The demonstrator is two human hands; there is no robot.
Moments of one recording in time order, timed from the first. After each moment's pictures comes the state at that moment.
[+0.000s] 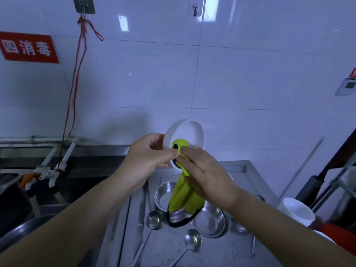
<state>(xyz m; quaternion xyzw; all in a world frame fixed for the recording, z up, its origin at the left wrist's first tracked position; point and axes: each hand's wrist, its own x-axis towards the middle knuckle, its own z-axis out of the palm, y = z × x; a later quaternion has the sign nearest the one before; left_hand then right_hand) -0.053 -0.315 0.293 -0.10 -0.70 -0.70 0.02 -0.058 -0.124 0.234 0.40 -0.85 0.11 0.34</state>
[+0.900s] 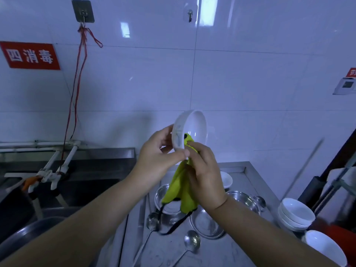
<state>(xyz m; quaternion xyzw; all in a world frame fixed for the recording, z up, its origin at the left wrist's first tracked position) -0.037 -0.284 0.298 -0.21 -0.70 -0.68 0.09 -0.049 -0.147 0.231 0.25 -0.80 0.27 0.48</state>
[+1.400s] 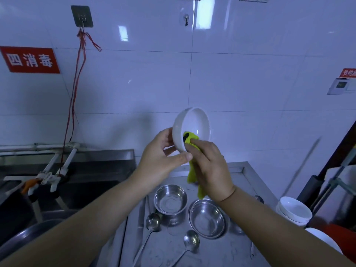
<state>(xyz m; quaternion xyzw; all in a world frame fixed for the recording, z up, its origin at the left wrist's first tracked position) -0.035 -0.280 0.296 -0.22 -0.71 -0.66 0.08 -0.057 -0.117 0.238 0.29 -0.79 0.19 0.50</state>
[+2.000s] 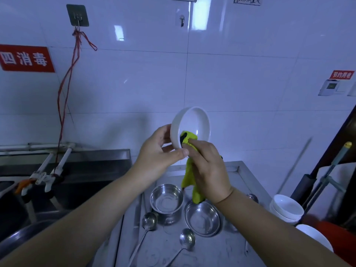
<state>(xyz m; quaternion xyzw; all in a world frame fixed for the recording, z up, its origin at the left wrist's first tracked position) -0.034 -0.278 0.299 -0.24 -0.70 -0.67 0.06 -0.044 -0.115 0.239 0.28 -0.79 0.19 0.51</state>
